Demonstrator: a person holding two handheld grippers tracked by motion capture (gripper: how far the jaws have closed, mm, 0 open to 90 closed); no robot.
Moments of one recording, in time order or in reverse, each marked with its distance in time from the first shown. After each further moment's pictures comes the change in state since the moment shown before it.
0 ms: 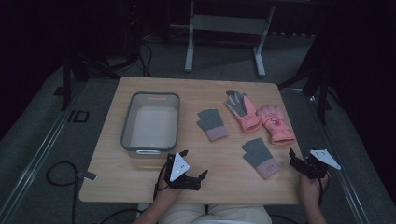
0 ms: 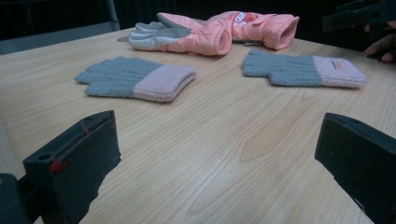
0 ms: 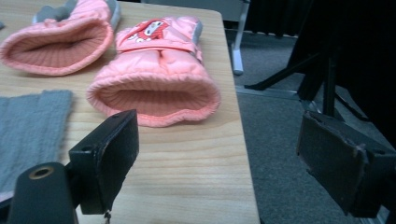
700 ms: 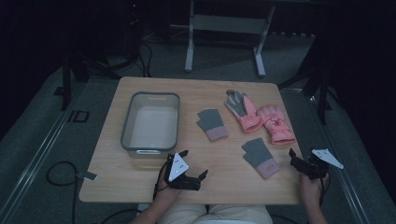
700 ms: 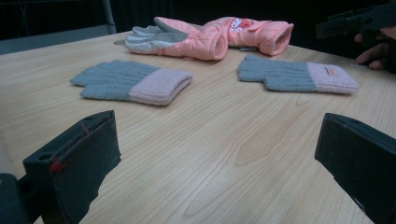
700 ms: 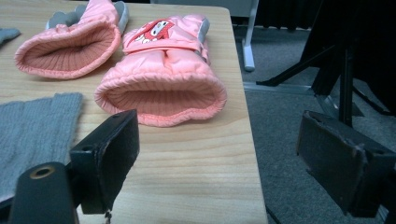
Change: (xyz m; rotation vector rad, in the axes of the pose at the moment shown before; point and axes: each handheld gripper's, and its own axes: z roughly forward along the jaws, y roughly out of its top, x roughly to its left) left arm 0.000 -0.001 -0.001 -0.025 -0.016 -0.018; right arm -0.005 0.000 0.001 0.013 0.056 0.041
